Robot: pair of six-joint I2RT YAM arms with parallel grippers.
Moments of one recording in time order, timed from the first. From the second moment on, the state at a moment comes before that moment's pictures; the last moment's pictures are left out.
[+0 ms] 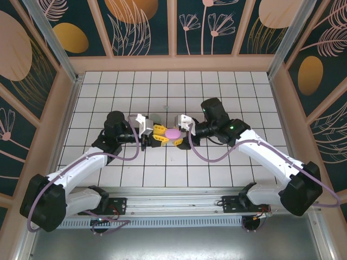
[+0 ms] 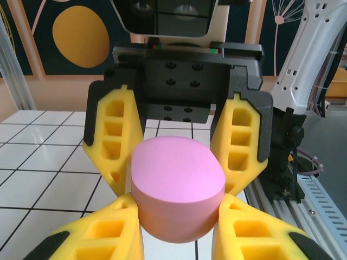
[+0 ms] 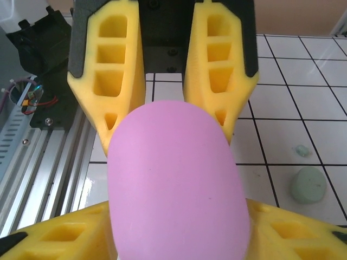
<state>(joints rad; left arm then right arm) -0.50 1.16 0.63 0.37 1.05 0.13 0.69 1.26 1.03 -0.44 -0.73 -0.59</state>
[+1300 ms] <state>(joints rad) -0.50 1.18 0.60 0.50 1.01 0.08 0.69 1.30 1.05 -0.40 -0.77 -0.49</state>
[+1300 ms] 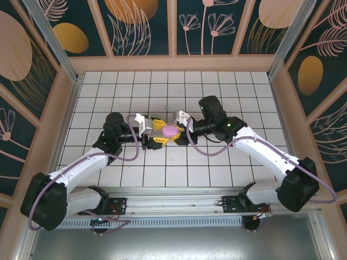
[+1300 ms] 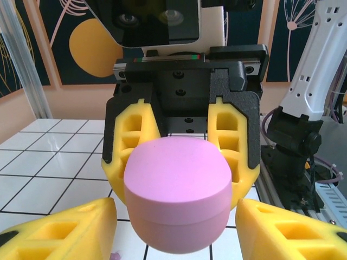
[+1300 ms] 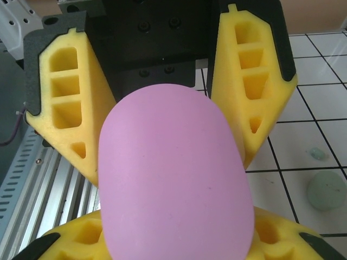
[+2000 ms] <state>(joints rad) -0.50 1.20 0.59 0.56 1.01 0.01 0.69 1.30 1.05 -0.37 -0.74 -0.49</state>
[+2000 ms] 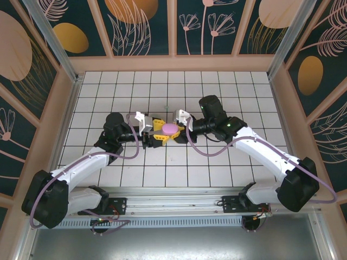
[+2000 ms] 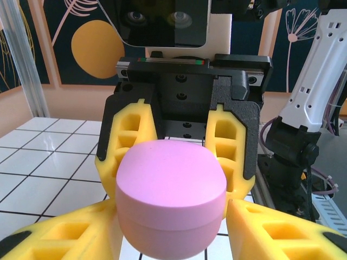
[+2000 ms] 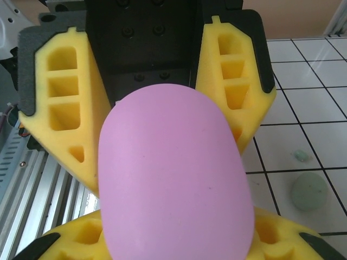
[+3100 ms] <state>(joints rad) -0.50 1.19 0.57 0.58 0.99 0.00 0.69 1.24 1.01 -0.31 -0.68 -0.45</state>
